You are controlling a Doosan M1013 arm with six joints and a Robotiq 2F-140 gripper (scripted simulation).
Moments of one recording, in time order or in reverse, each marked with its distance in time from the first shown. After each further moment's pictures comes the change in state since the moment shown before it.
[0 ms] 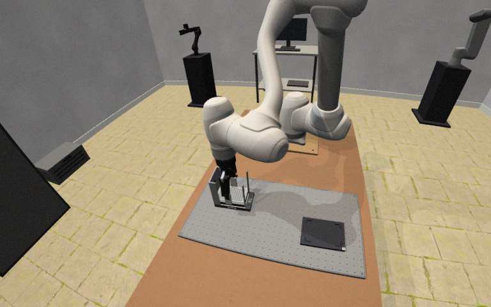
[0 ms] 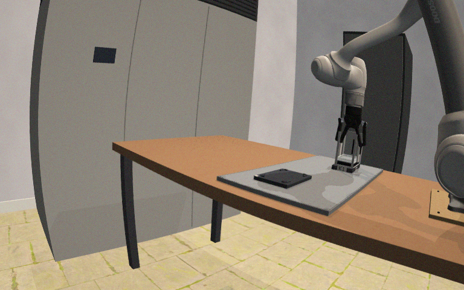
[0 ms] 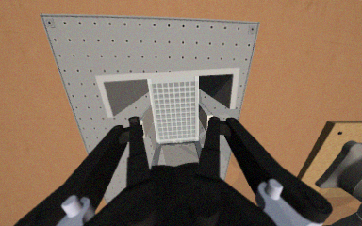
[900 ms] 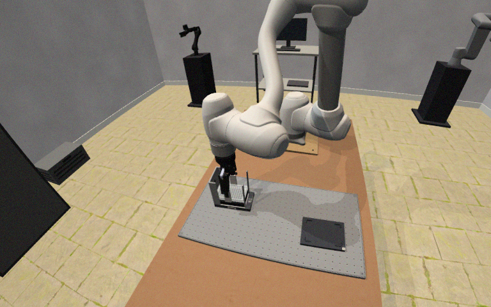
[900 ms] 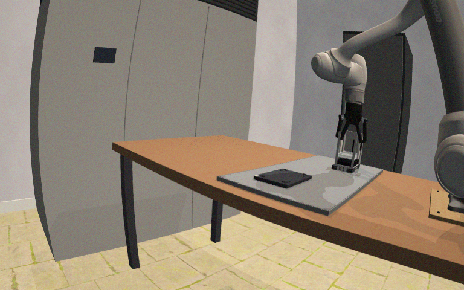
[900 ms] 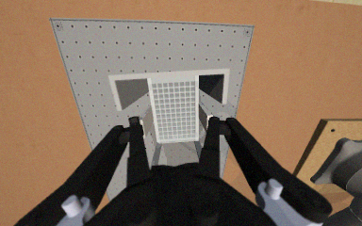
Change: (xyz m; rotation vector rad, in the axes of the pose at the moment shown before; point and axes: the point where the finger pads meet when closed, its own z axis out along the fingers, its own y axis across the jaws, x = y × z) arm 0.000 0.000 -0.014 0.000 0.000 0.000
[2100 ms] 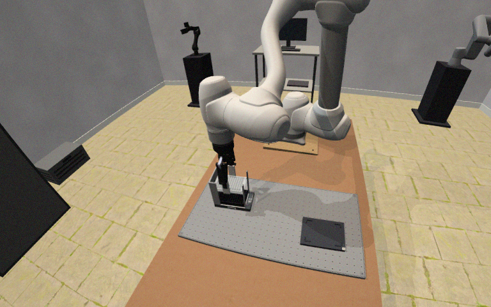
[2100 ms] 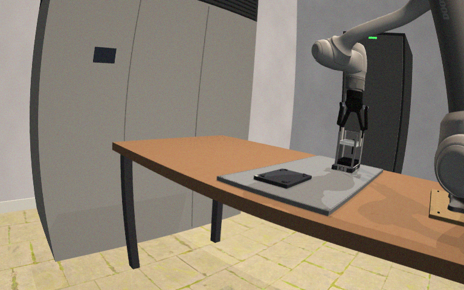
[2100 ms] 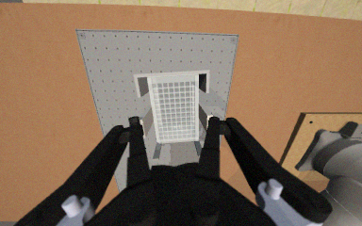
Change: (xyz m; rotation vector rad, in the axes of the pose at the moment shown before) arm 0.000 0.000 -0.053 0.000 0.000 0.000
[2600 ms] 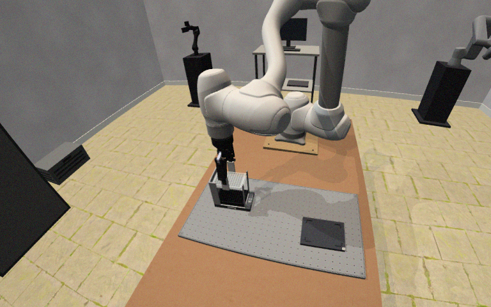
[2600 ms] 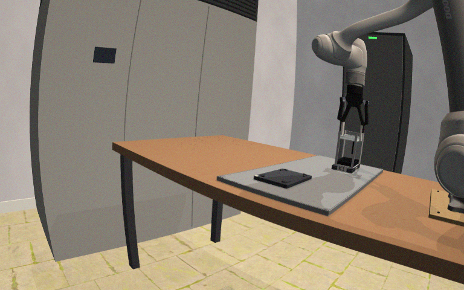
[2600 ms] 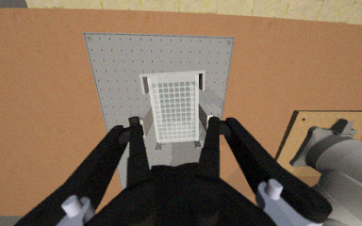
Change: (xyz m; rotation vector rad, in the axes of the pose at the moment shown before) arm 0.000 0.000 -0.022 0.000 0.000 0.000
